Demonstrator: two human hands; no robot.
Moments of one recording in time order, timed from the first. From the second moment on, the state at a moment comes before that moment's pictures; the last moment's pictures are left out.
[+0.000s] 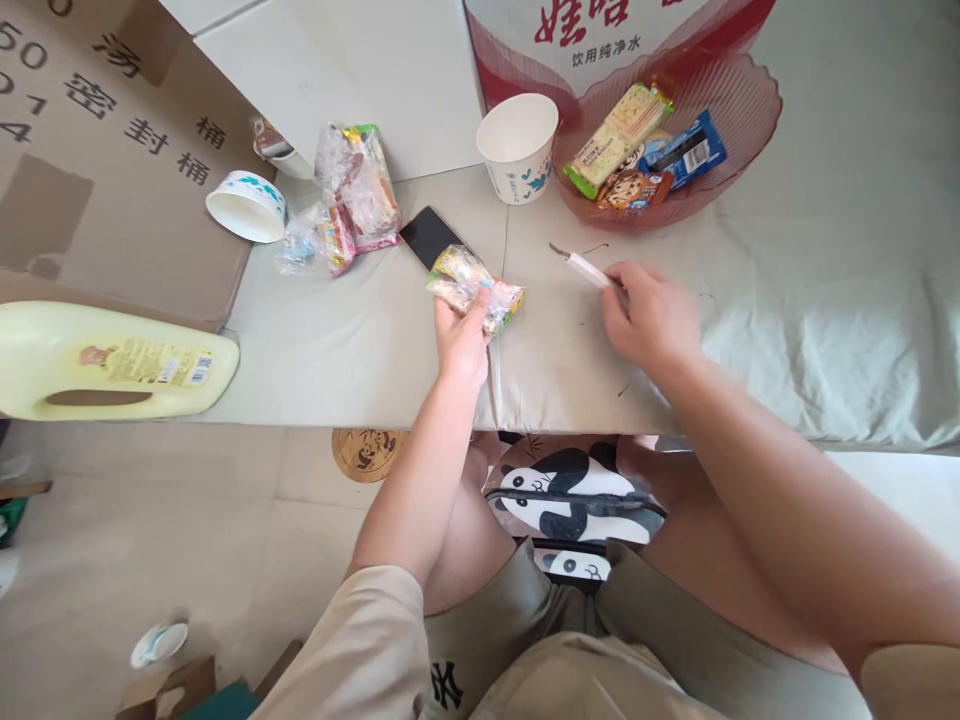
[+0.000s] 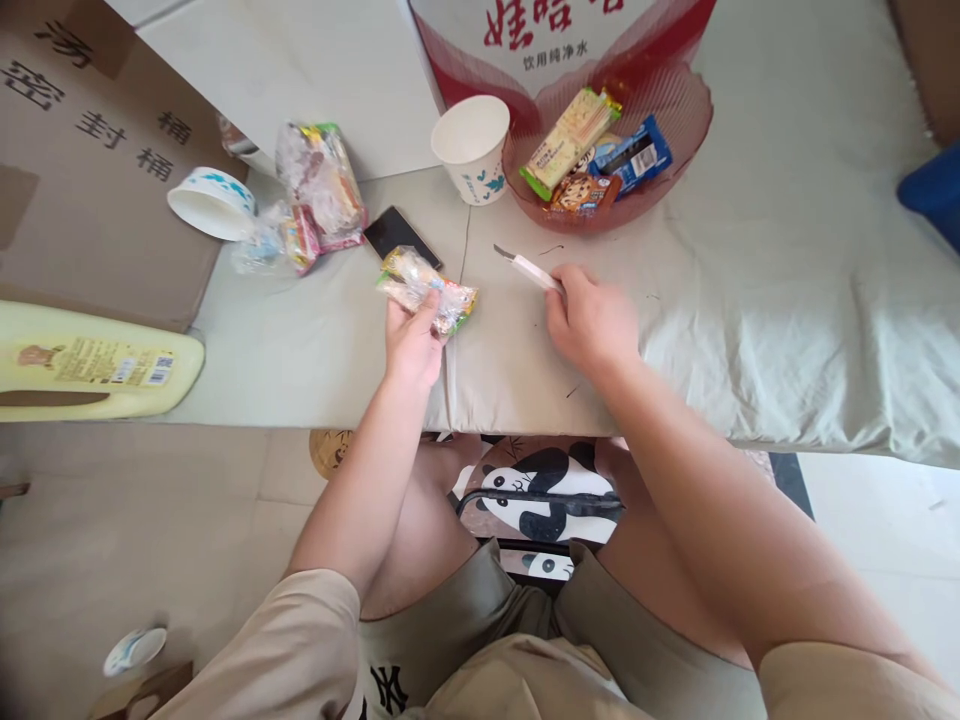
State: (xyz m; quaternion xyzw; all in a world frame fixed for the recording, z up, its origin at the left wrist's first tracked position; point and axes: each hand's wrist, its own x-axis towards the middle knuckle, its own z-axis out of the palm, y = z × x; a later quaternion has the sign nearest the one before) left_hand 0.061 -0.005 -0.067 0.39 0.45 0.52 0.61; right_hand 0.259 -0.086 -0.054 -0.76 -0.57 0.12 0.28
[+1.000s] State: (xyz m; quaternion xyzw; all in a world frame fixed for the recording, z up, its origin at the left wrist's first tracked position) left_hand 0.075 -0.017 -0.068 0.62 0.43 0.51 0.41; right_hand 0.258 -0.104 -0.055 -0.66 -0.64 0.11 0.38
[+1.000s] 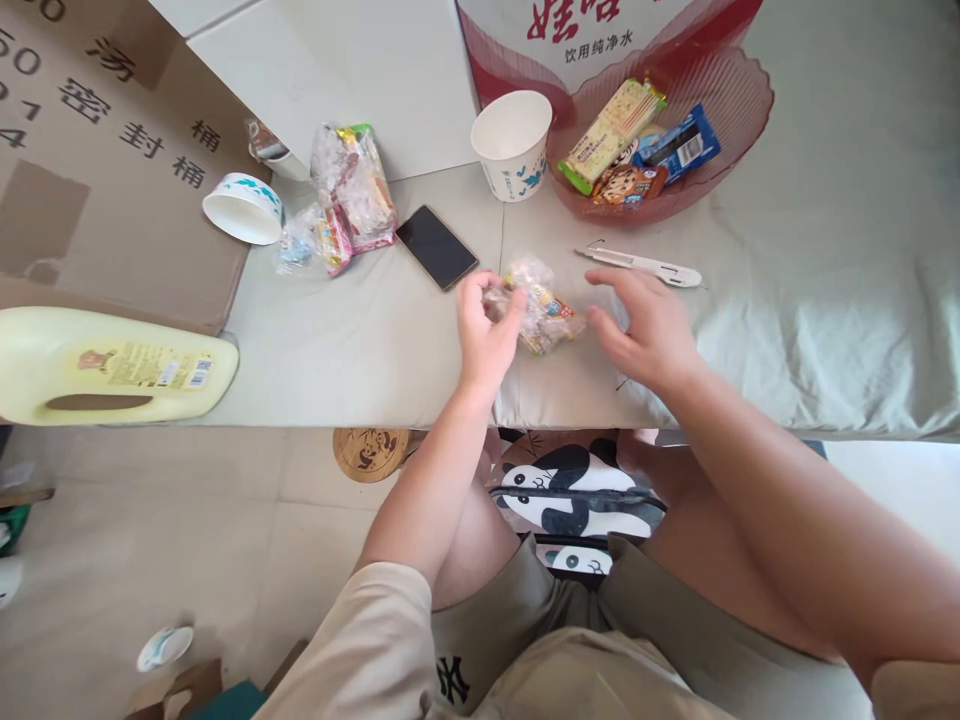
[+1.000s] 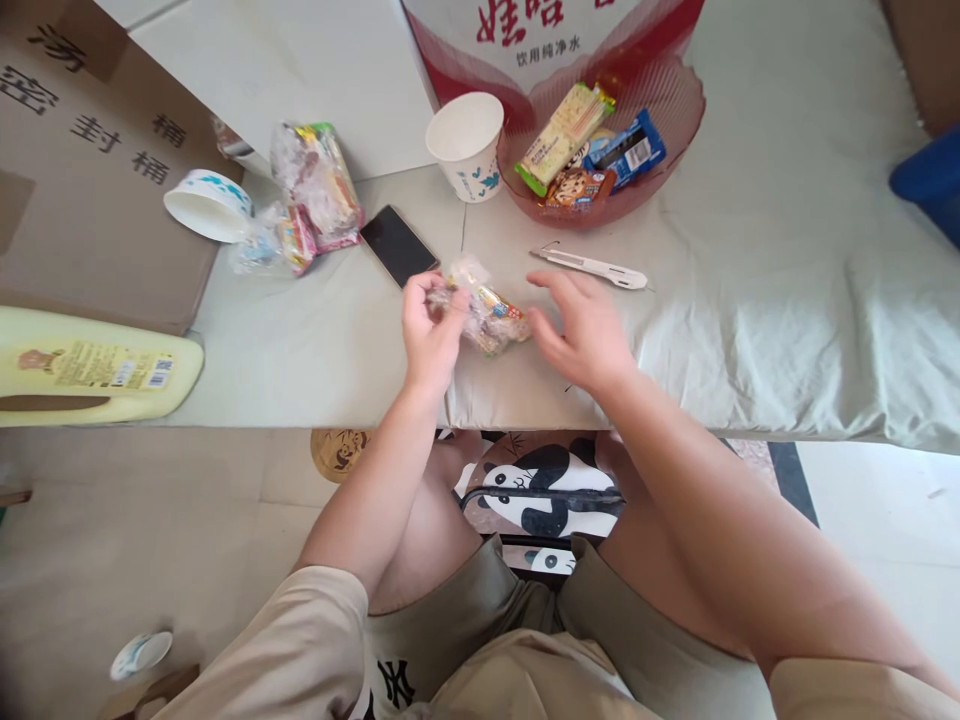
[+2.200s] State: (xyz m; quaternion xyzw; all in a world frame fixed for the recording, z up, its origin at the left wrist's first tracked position) left_hand 0.021 -0.028 -0.047 0.71 0.52 0.28 0.39; right_hand 0.222 -0.138 -0.041 -0.65 -0.70 0.24 0.17
